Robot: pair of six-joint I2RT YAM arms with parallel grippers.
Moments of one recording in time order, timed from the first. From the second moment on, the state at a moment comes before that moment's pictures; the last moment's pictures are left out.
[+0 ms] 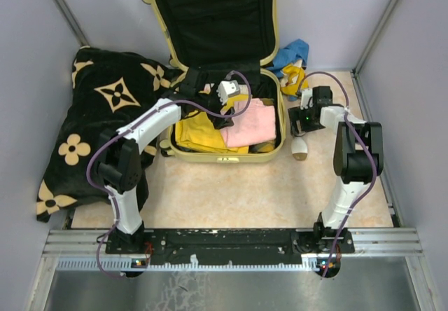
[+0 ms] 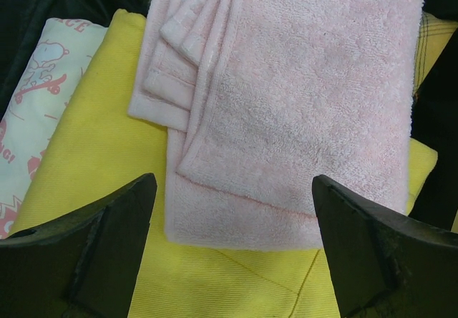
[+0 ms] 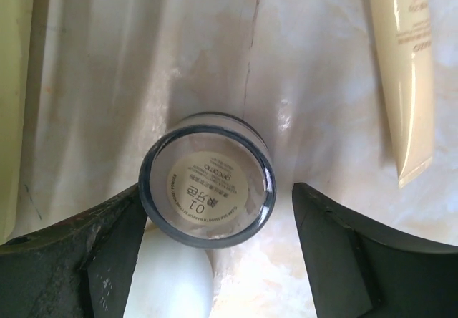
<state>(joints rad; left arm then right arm) -0.52 1.91 1.60 -0.40 0.53 0.54 -0.01 1.89 1.23 -0.37 -0.20 -0.24</state>
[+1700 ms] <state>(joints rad) -0.42 1.87 1.60 -0.40 0.52 0.51 0.25 2.28 2.03 -0.43 -0.29 -0.16</state>
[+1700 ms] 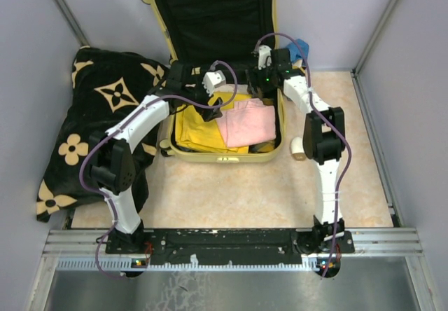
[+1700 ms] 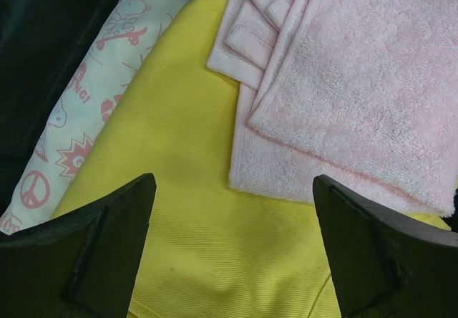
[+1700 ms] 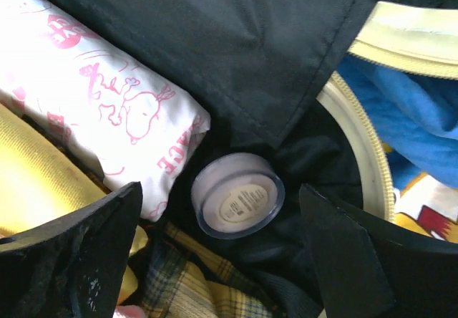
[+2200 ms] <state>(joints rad) -0.40 1.86 1.57 -0.39 0.53 0.52 0.10 1.86 1.77 -0.51 -0.35 -0.15</state>
